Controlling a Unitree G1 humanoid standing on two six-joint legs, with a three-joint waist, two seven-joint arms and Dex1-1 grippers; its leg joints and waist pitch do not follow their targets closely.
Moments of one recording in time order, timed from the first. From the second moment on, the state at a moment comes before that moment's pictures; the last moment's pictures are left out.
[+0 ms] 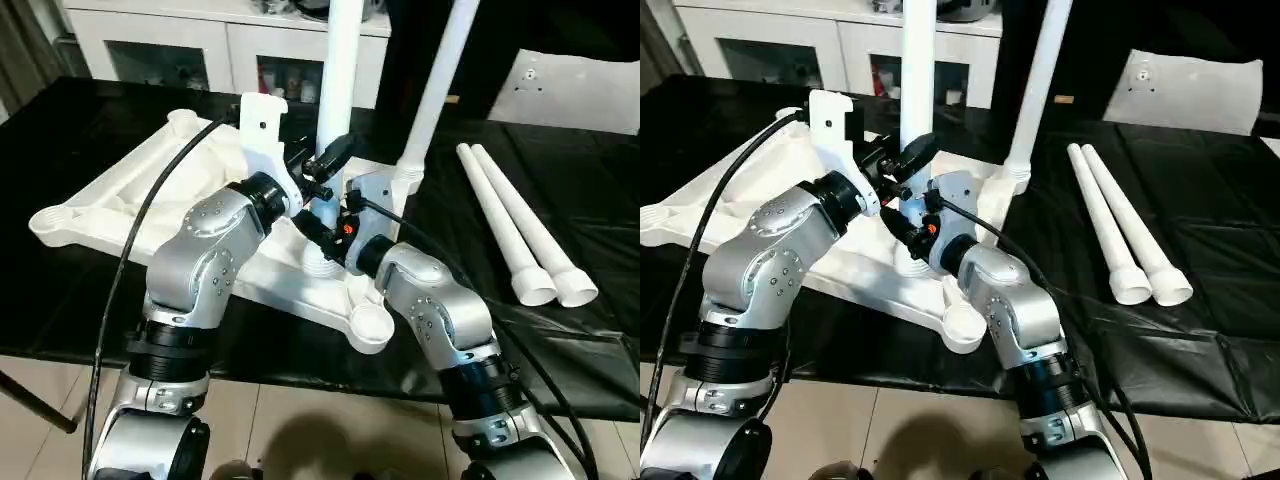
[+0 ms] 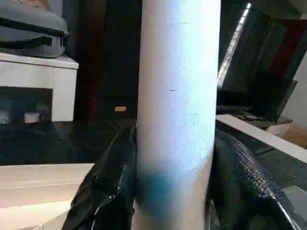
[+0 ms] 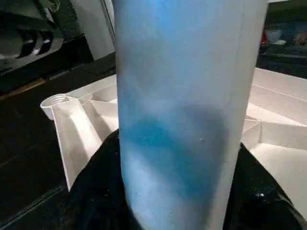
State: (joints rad) left arm -0.64 0.11 -0.02 -0.01 -0.40 0.53 -0.34; right arm -0.52 0.03 0.13 0.18 0.29 0.47 0.38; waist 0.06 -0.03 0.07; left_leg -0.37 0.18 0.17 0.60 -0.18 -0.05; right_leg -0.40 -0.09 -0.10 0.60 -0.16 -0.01
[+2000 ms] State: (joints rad) left arm -0.60 0.18 0.13 -0.06 -0.79 0.71 -0.62; right arm -0.44 -0.19 0.11 0.01 0.52 0.52 0.80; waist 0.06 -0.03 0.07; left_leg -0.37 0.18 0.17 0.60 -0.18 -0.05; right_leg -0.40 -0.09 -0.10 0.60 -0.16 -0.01
